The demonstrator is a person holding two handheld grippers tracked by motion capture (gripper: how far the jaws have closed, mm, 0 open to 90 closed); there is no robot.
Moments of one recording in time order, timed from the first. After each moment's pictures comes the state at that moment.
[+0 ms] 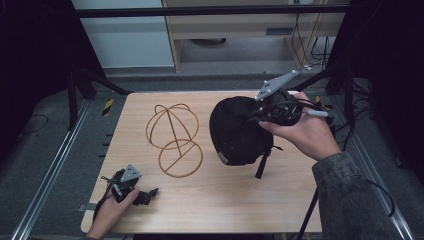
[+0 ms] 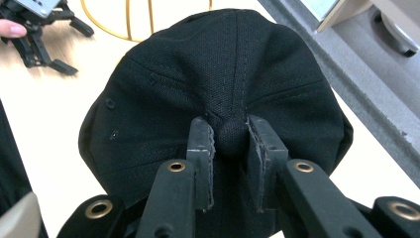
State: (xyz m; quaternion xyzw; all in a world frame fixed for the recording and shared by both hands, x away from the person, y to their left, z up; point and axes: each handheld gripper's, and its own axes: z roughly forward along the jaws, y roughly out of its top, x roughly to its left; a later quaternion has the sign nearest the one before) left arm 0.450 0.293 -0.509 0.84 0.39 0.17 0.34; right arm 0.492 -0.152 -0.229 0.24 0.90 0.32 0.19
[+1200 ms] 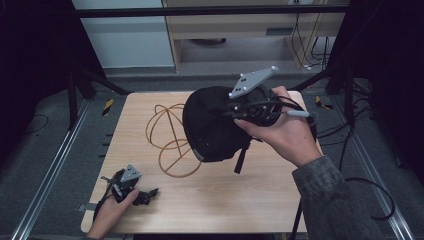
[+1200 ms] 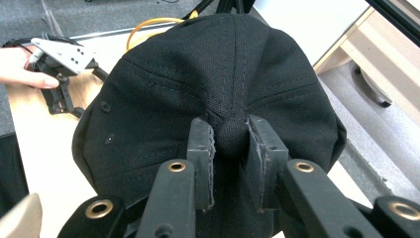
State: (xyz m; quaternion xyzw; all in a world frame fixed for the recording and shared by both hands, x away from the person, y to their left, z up) left arm 0.450 0.293 -0.509 0.84 0.39 0.17 0.34; right arm 0.467 -0.098 -0.195 0.19 0.88 0.36 0.23
